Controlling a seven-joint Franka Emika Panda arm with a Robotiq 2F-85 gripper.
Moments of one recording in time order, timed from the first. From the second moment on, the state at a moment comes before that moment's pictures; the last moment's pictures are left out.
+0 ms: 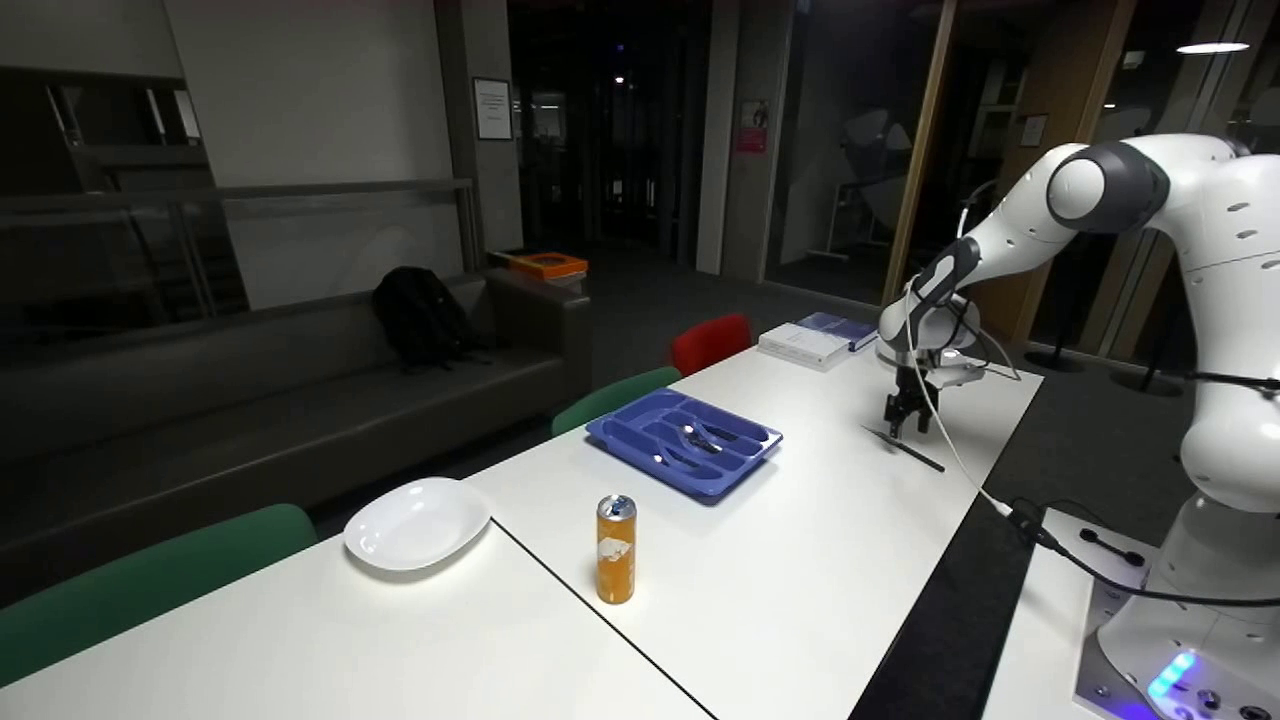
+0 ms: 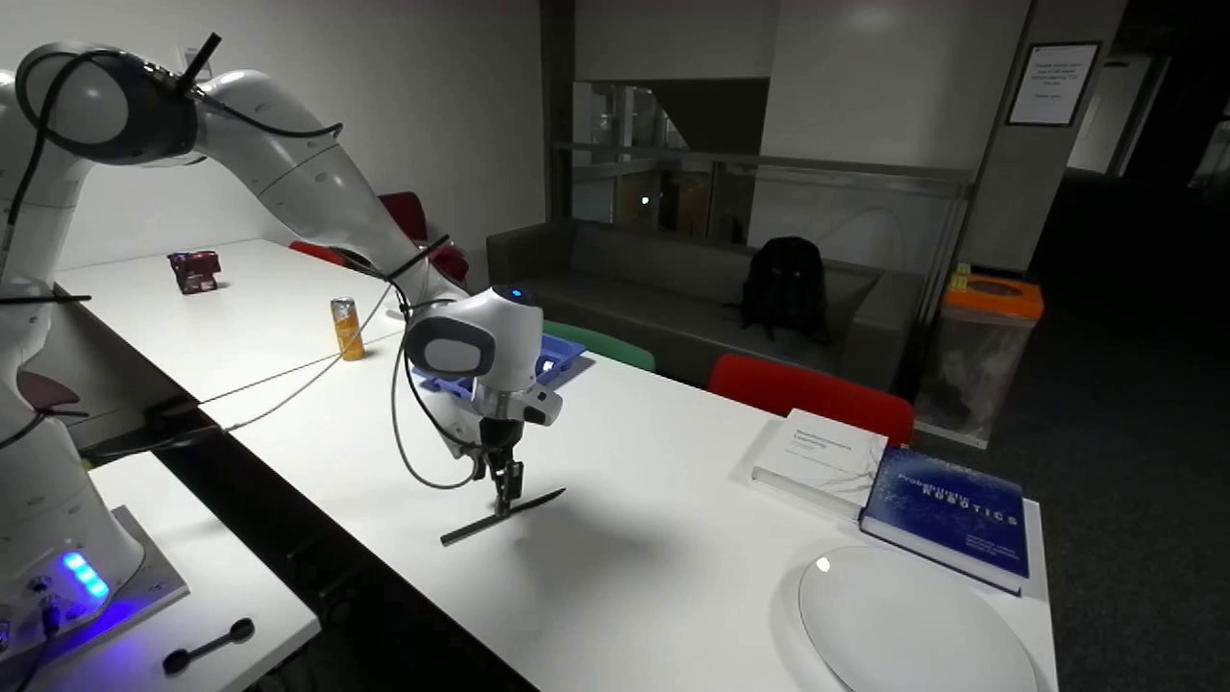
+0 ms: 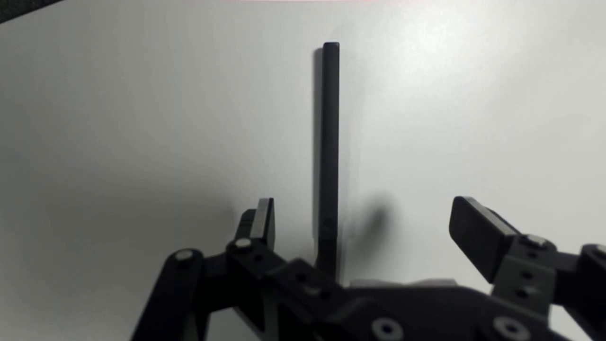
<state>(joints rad) -0.48 0.51 -0.19 -2.07 0.11 2.40 -0.39</state>
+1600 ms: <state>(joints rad) -0.54 0.59 -0.17 -2.08 0.20 2.56 -0.39</state>
